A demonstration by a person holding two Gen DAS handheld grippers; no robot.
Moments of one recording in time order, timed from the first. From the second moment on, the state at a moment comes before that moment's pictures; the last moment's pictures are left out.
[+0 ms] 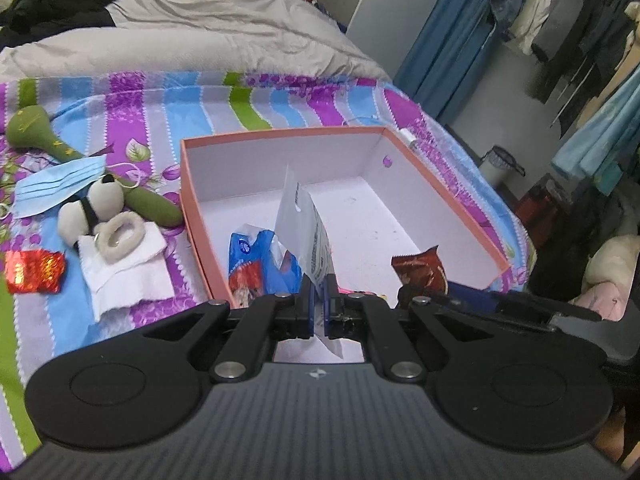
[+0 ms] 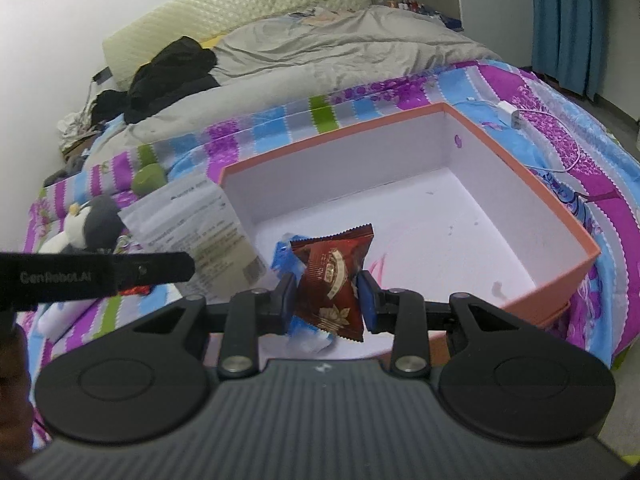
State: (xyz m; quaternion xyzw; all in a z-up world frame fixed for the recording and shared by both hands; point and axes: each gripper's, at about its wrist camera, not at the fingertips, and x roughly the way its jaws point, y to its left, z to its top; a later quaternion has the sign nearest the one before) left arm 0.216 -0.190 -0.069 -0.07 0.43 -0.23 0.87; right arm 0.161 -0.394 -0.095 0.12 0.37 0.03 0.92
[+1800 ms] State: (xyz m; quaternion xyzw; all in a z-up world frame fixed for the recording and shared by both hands) left arm 0.129 -0.158 -0.030 -0.06 0.38 -0.25 0.89; right arm 0.077 -0.363 -0.048 0.12 0.33 0.05 0.93
